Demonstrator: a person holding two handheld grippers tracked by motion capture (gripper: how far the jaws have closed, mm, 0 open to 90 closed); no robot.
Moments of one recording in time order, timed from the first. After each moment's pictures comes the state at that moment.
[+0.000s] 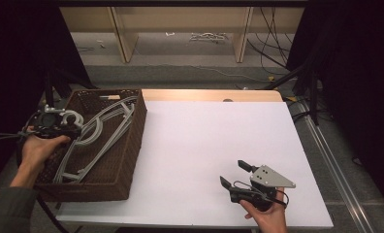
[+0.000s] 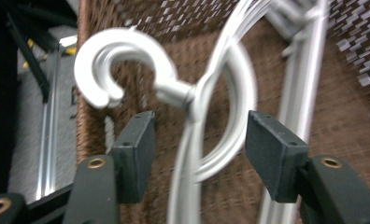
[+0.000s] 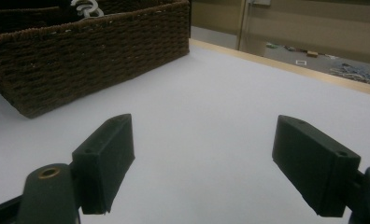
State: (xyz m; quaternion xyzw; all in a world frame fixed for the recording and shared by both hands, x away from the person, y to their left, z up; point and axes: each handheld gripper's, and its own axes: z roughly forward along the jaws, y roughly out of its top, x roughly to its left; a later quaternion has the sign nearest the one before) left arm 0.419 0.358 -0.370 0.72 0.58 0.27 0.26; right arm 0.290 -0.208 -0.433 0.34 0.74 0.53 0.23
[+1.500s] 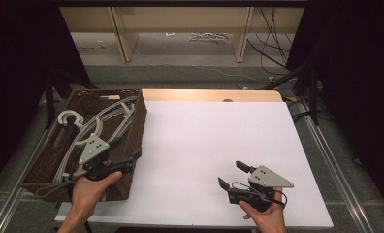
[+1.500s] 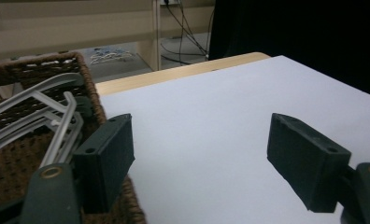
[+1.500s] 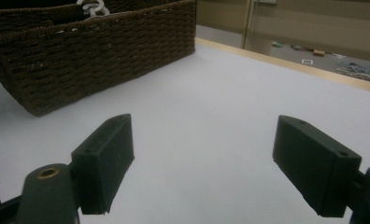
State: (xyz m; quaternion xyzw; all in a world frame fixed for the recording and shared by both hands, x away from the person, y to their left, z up) left arm 0.318 0.201 -0.380 0.69 0.42 0.26 0.53; right arm 0.292 -0.205 -0.434 0.33 0.75 0.53 0.23
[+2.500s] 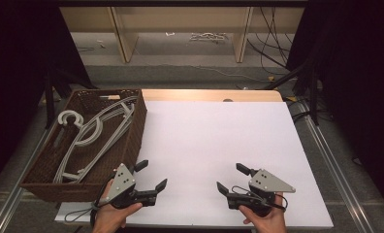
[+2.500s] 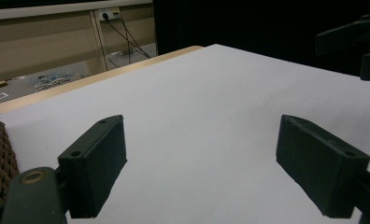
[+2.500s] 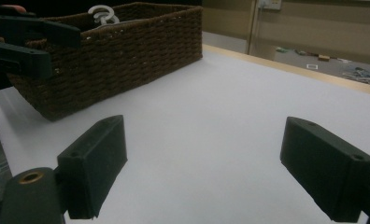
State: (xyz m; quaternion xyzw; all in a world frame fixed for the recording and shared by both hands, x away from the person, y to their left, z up) left arm 0.283 0.160 -0.437 0.72 0.32 0.24 0.57; right arm 0.279 -0.202 -0.431 0.33 0.74 0.55 0.22
